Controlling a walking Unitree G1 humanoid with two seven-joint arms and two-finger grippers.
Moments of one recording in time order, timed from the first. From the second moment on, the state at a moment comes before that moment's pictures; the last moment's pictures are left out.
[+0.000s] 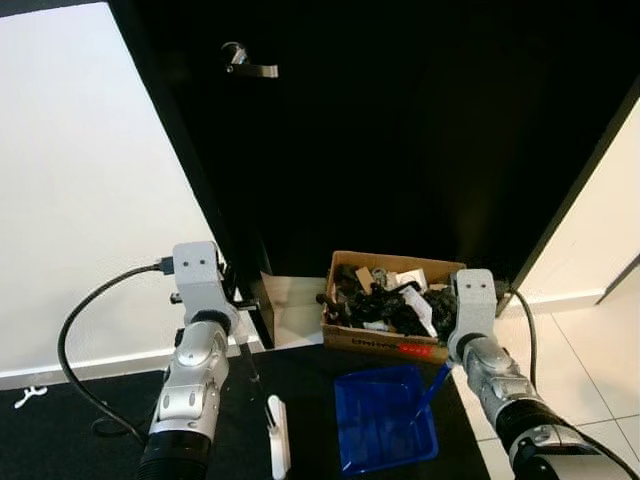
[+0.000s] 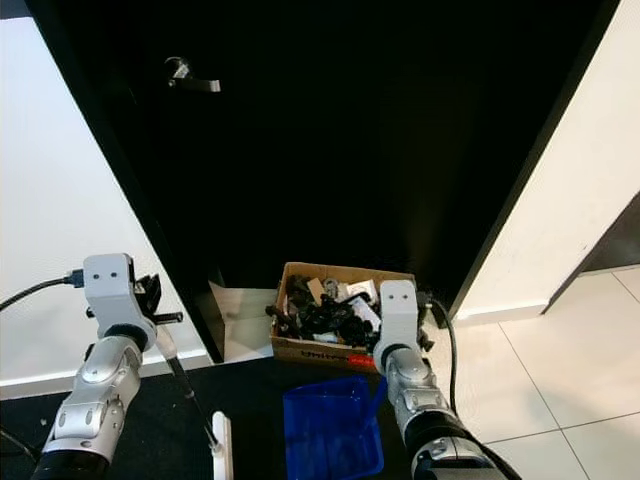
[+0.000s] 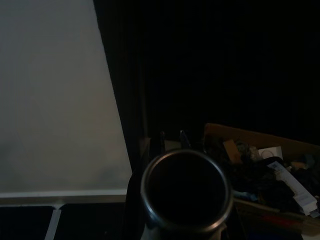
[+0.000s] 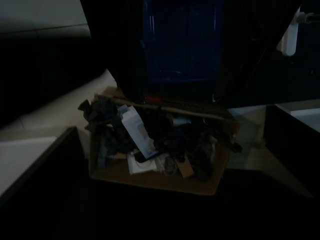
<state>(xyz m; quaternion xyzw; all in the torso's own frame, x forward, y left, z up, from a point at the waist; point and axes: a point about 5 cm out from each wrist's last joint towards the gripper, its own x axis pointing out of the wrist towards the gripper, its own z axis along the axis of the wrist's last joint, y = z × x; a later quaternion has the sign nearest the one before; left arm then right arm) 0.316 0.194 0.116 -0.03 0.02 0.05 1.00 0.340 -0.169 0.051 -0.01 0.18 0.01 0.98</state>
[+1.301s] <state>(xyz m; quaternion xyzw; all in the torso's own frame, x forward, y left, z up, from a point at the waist) 0.313 0.191 0.064 0.04 0.08 0.03 1.00 0.282 -0.188 0.023 -0.11 0.06 -0.07 0.99</state>
